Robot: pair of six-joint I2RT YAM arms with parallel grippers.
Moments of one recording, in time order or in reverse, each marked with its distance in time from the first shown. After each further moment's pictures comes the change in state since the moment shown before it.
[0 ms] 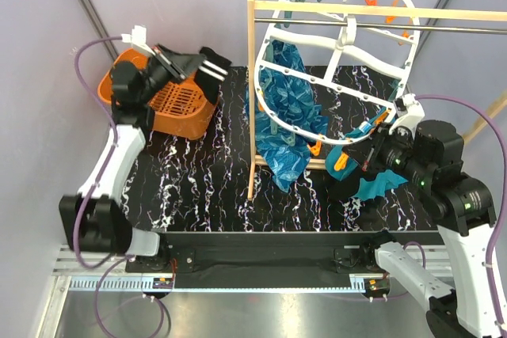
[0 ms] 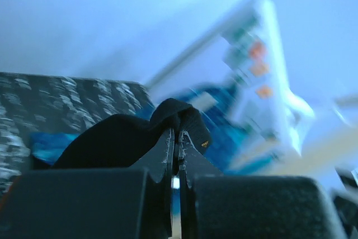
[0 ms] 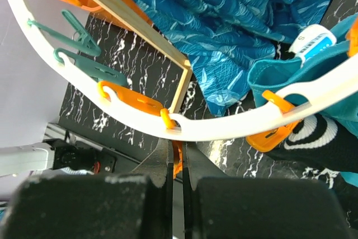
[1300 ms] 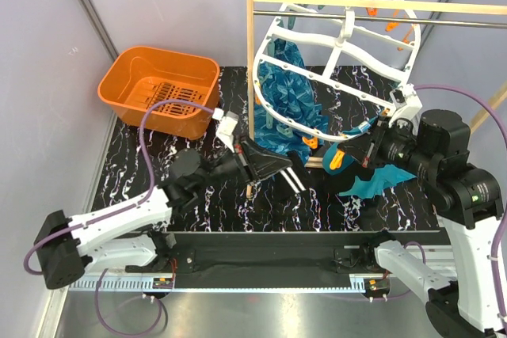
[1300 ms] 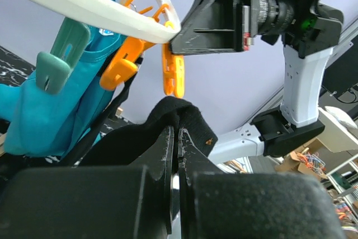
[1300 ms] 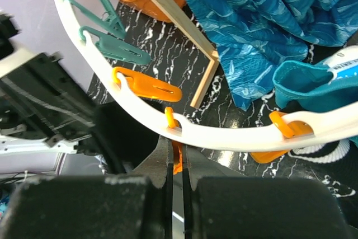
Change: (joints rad) left arm -0.940 -0.375 -0.516 0.253 -0.296 0.199; right arm 0.008 0.095 0.146 -0.064 -0.108 0.006
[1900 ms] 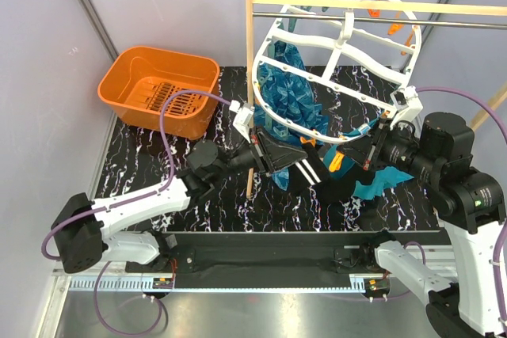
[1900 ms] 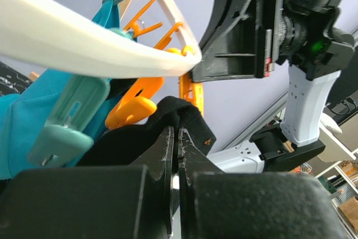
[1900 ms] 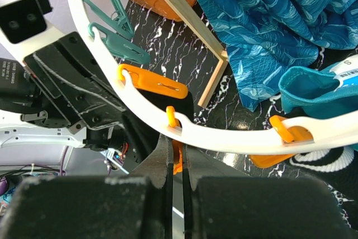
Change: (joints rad) left arm -0.013 0.190 0.100 0.115 -0.001 -0.051; right arm 0.000 -0.021 -0.002 0.009 -0.042 0.004
